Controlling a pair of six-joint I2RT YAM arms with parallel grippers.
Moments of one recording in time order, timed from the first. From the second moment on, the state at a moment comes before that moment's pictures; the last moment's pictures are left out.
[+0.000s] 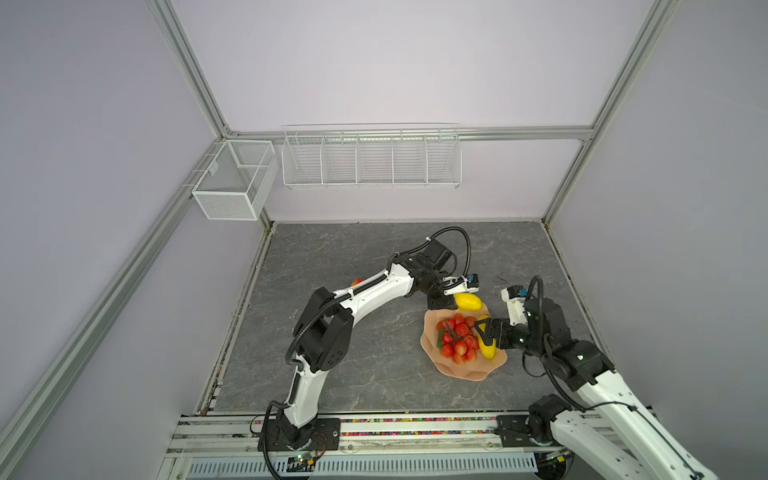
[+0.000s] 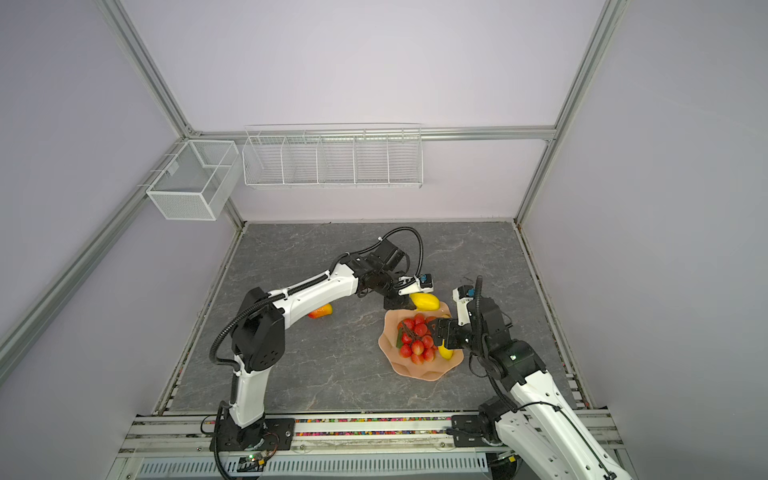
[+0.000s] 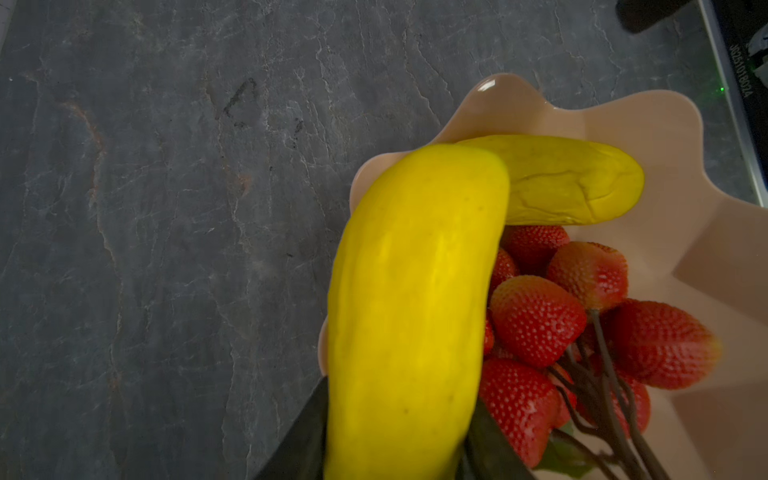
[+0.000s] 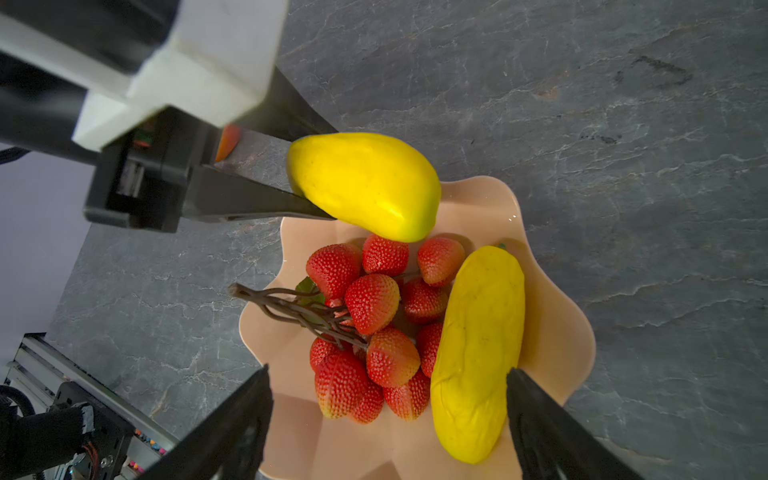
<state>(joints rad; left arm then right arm) -0.88 2.06 1.75 -0.69 0.40 0.73 0.42 0.71 0.64 -0.68 -0.13 0.41</state>
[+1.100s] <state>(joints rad) -0.91 2.08 1.78 -0.70 0.32 0.71 0.41 0.75 0.65 -0.67 -0.15 0.39</state>
